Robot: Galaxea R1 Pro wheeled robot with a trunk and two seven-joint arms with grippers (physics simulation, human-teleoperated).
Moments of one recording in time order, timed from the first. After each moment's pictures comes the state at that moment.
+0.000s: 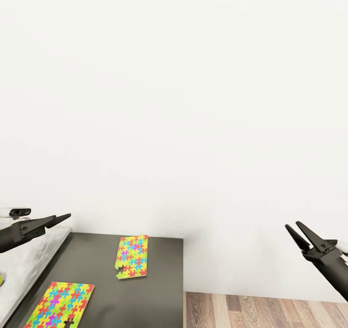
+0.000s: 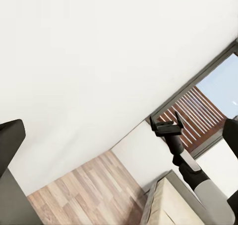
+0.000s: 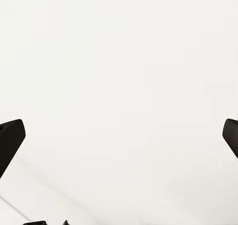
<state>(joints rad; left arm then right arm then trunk) -0.43 0.61 0.24 -1.05 0.62 0.76 -1.57 -0.13 -0.10 -0.71 -1.50 -0.84 0.81 1.07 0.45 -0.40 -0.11</state>
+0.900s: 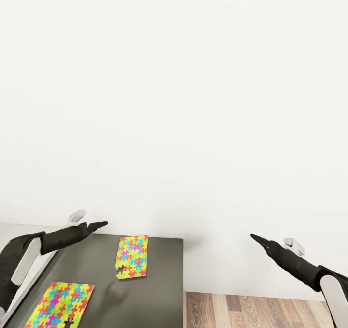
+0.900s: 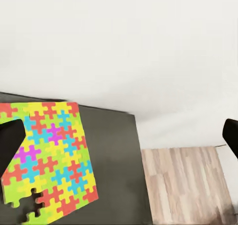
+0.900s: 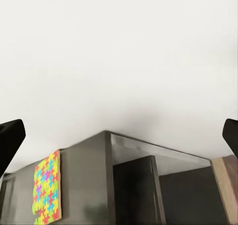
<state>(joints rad) -0.49 0.37 0.17 -1.05 0.48 0.85 -0.77 -0.19 -0.16 -0.41 -1.43 -0.68 0.84 0.33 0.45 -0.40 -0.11</state>
